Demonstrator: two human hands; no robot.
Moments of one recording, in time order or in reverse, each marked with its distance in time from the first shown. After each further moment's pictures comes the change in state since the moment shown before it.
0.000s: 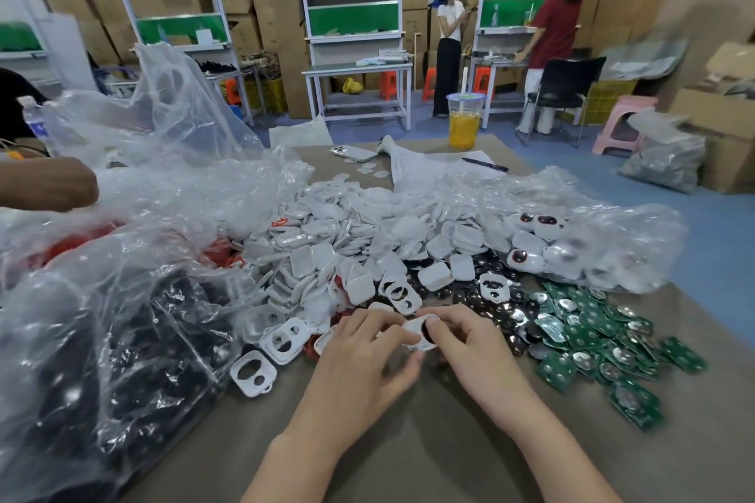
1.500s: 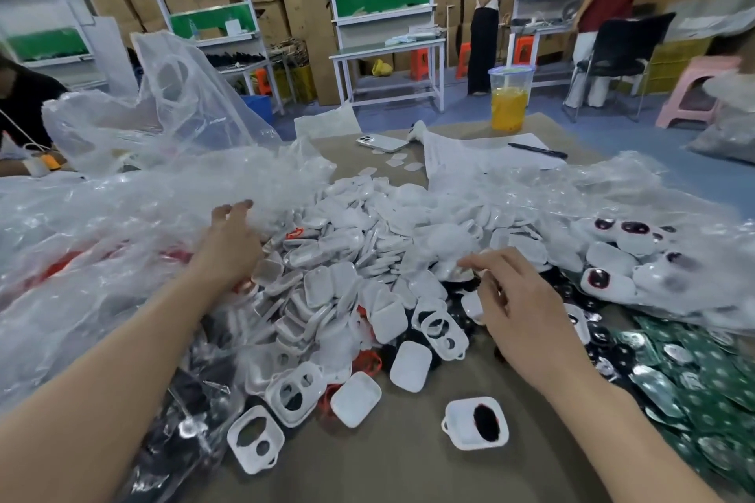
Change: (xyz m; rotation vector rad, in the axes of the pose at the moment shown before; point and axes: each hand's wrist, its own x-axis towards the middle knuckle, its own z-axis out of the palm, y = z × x) left_hand 0.122 -0.228 -0.077 0.267 -0.200 -0.828; right_hand 0.100 0.001 -0.005 -0.457 0.151 -0.442
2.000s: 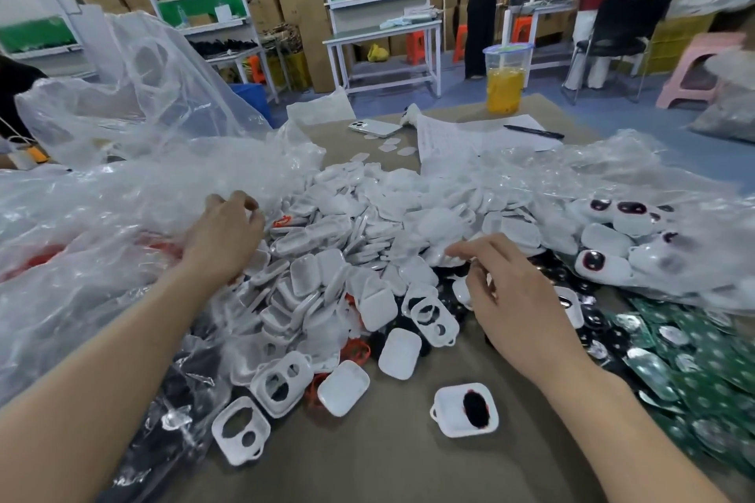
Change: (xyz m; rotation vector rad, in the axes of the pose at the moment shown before) left_hand -0.005 0.018 0.007 0.119 0.057 0.006; right_hand -0.002 0.000 0.001 -0.035 -0.053 0.023
